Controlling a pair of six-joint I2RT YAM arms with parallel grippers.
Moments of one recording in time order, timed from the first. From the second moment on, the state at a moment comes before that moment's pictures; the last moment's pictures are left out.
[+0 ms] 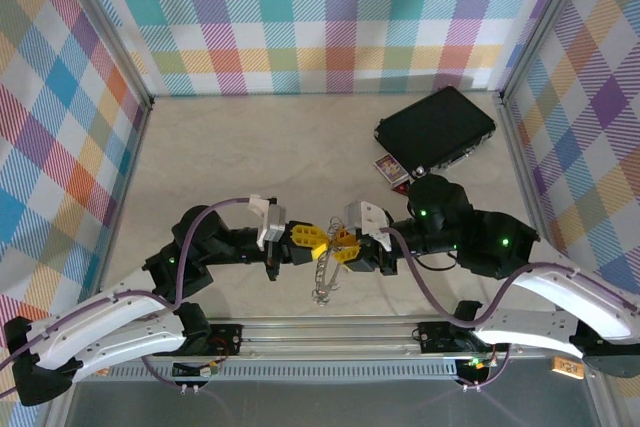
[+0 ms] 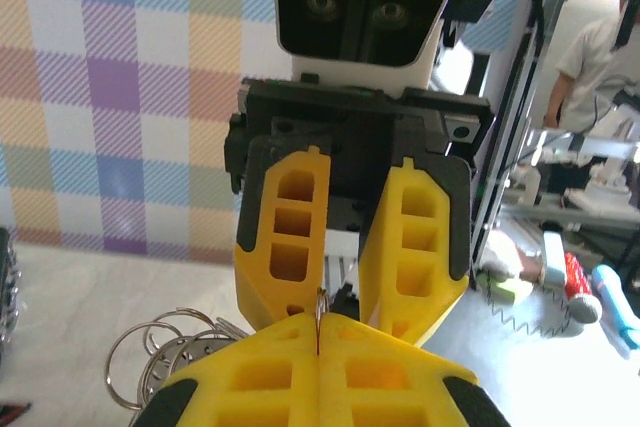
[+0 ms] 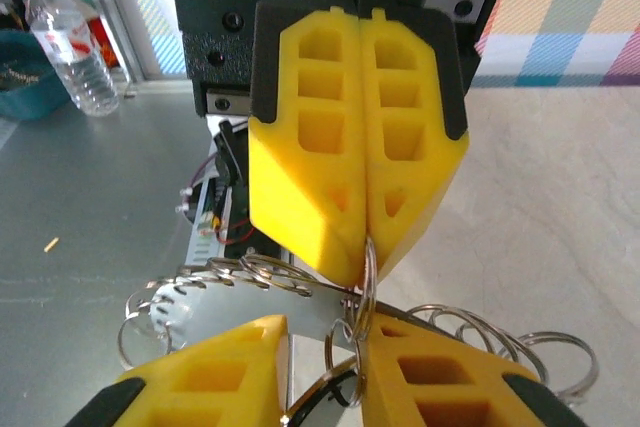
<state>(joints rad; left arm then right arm) -0.98 0.76 0.73 0.16 0.55 -0.17 1.10 0.93 1.20 -0.70 -0.42 -0.22</state>
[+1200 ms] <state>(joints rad) -0.98 0.79 0.67 0.46 0.62 -0.29 1.10 0.86 1.11 -0.45 -0.46 -0.11</state>
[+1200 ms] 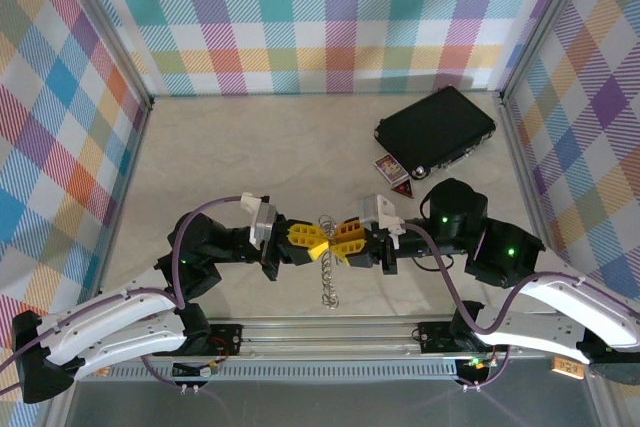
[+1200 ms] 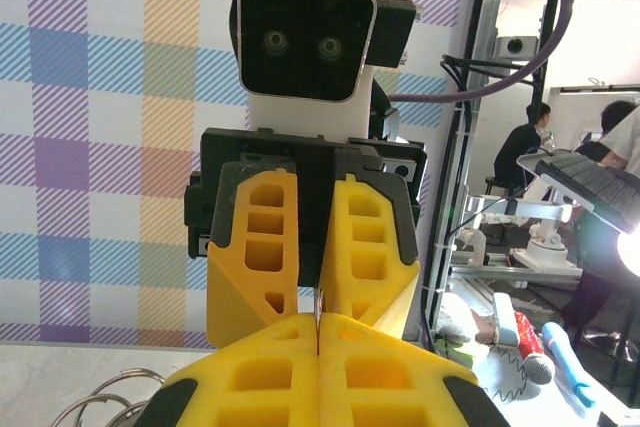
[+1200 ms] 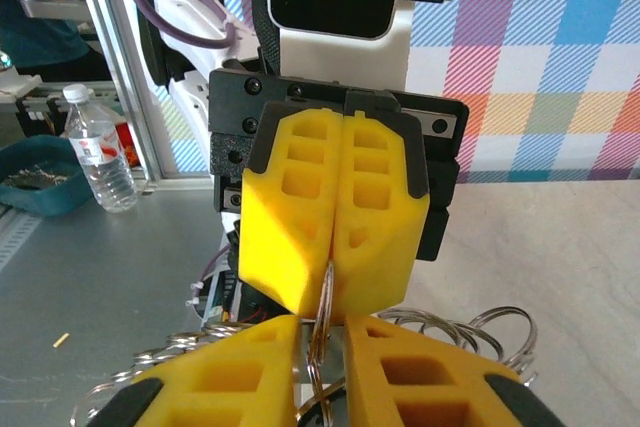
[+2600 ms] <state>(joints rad) -0.98 0.81 0.88 -0.22 0.51 0.03 1.08 1.03 1.31 -0.85 -0.40 -0.30</state>
